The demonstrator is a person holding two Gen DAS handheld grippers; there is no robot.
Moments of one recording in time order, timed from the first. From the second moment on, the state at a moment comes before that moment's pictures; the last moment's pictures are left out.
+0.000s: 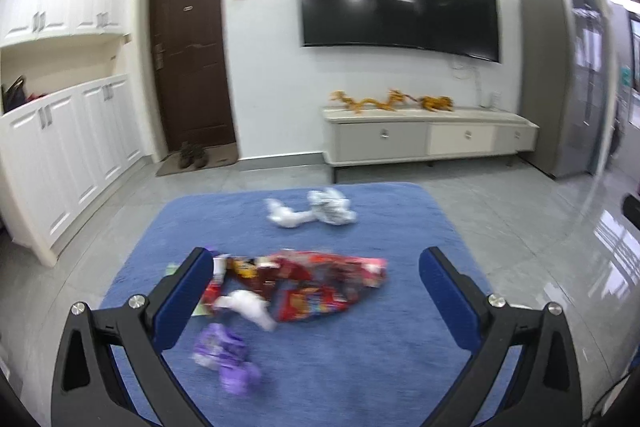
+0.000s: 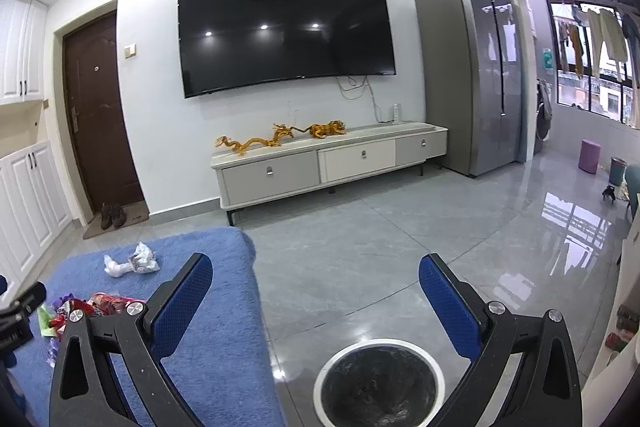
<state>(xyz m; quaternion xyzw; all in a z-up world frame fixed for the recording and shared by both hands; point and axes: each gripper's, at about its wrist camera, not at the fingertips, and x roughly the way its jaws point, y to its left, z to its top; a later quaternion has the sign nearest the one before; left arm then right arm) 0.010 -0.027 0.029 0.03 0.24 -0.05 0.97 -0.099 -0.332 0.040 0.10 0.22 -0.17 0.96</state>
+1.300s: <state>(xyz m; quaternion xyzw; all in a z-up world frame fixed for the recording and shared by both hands) 0.076 0.086 -0.102 -0.04 0.41 -0.04 0.91 0.129 -0.169 -0.103 0.07 0.42 0.18 0.89</state>
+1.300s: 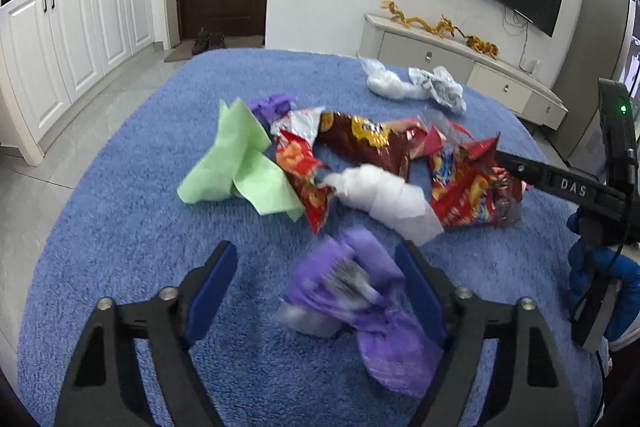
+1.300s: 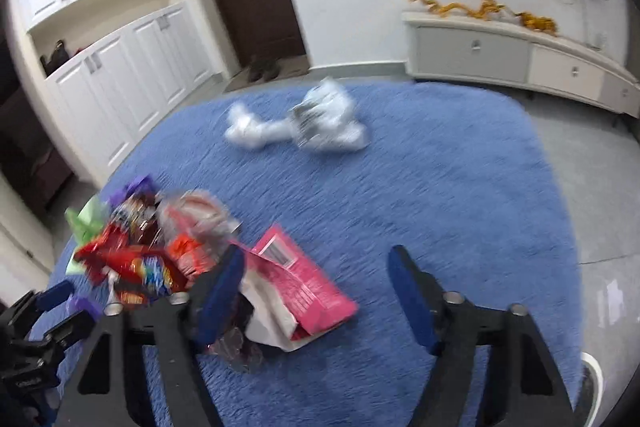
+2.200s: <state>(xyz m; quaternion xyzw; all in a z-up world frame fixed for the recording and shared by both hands) 0.008 0.092 -0.046 -0.06 0.34 -0.08 0.94 0.043 -0.197 -0.064 0.08 0.37 0.17 0.91</state>
